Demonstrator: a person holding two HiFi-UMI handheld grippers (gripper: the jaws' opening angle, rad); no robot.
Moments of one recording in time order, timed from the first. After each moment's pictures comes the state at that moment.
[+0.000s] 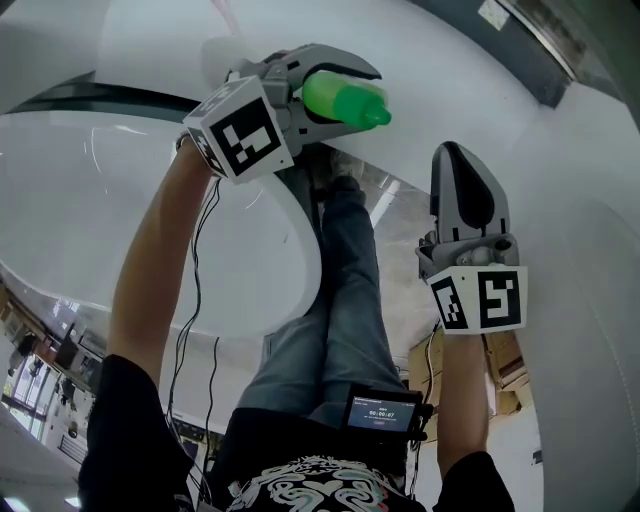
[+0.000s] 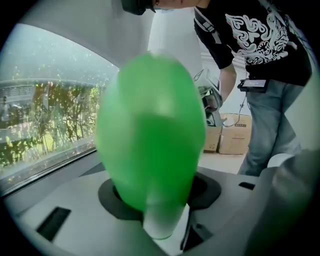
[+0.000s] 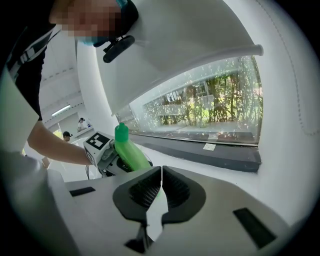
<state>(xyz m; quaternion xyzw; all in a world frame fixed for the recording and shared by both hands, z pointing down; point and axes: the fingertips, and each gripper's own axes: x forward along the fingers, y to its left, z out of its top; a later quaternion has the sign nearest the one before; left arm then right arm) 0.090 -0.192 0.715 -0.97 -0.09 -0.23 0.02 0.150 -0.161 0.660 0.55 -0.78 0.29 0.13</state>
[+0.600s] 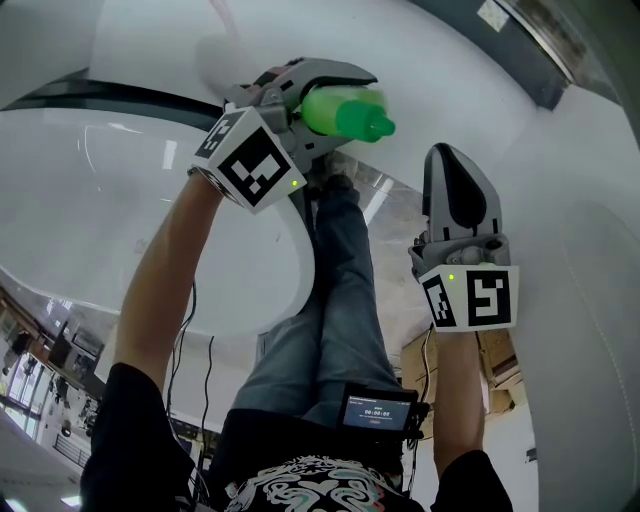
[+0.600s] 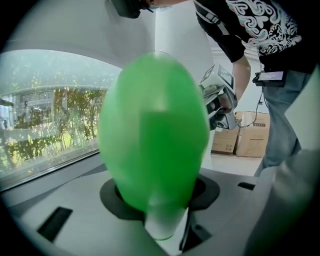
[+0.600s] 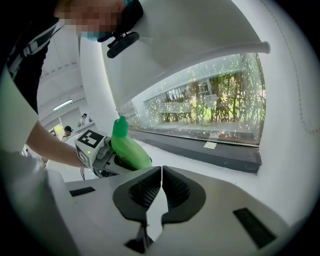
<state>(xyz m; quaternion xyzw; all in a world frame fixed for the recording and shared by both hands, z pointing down) 0.090 -0.195 0.716 -0.97 0.02 -0.23 0.01 0.144 -0.160 0.670 0.54 -0.78 0.28 0.16</state>
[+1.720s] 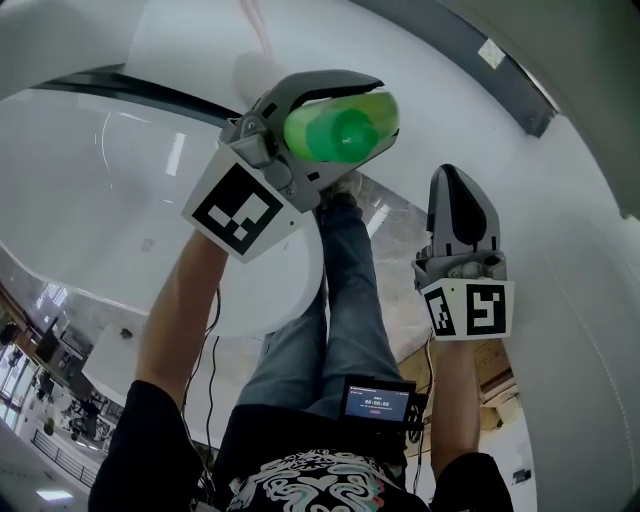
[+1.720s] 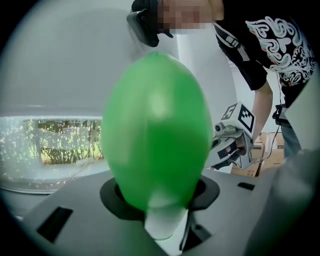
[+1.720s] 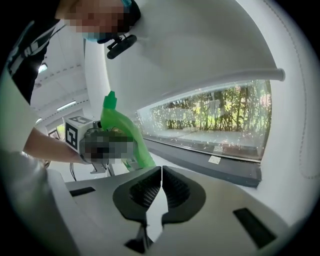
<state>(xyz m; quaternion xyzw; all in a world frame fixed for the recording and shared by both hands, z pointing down) 0.065 -0.227 0.599 -0.98 0.14 -0.17 -0.02 0.136 -0.169 0.625 0.53 -0.79 0.25 0.14</state>
